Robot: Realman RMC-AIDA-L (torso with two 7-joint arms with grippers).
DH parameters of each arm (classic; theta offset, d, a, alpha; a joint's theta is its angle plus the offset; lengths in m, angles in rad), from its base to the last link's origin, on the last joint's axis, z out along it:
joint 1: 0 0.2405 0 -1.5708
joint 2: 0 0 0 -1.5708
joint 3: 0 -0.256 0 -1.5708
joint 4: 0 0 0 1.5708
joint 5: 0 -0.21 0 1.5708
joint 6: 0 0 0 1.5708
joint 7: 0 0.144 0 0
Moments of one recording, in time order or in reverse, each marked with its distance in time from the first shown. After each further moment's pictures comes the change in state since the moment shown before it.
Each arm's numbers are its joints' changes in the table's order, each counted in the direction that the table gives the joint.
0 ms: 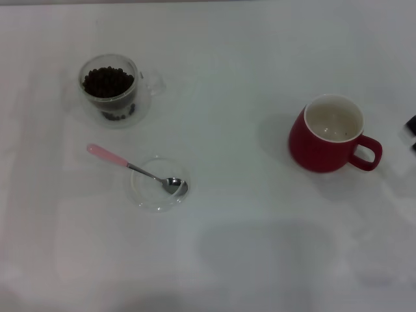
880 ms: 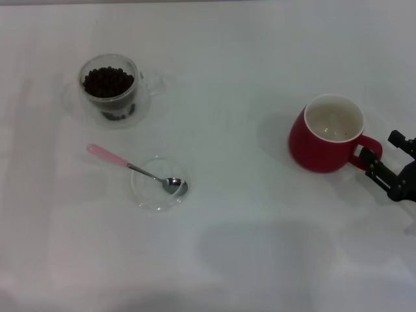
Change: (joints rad) left arm 0.024 0.001 0.000 -0.013 -0.001 0.012 -0.027; right arm 0.053 0.023 0.040 0.001 0.064 0.299 -0.045
